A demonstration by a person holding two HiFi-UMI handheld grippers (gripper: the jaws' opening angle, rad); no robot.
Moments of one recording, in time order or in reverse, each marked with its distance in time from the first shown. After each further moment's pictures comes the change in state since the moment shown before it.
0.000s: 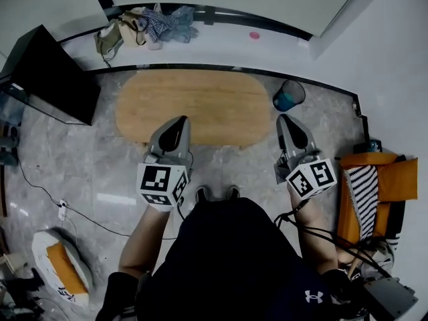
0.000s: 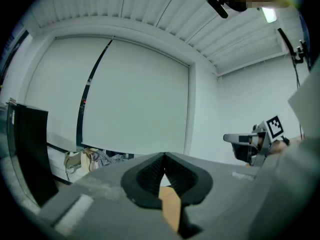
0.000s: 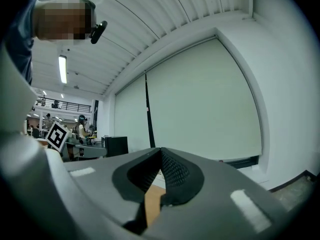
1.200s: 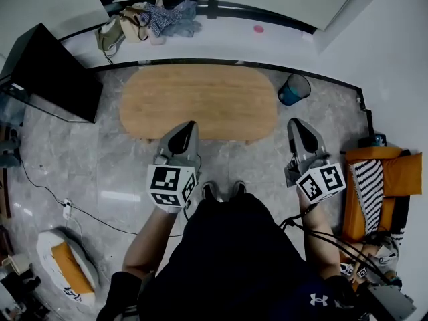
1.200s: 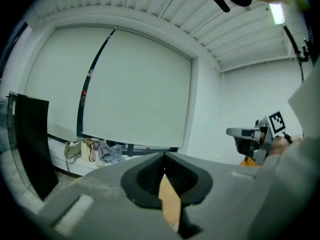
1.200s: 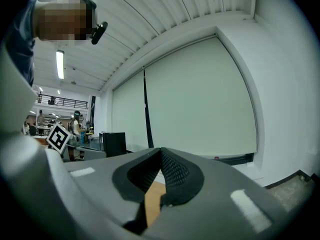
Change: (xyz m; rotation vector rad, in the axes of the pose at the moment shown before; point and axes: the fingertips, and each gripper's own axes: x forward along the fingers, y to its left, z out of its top) left arm -0.008 0.009 -0.043 -0.042 0.088 -0.019; right arm -0.014 0.008 -0.020 -0.009 0.039 -0.047
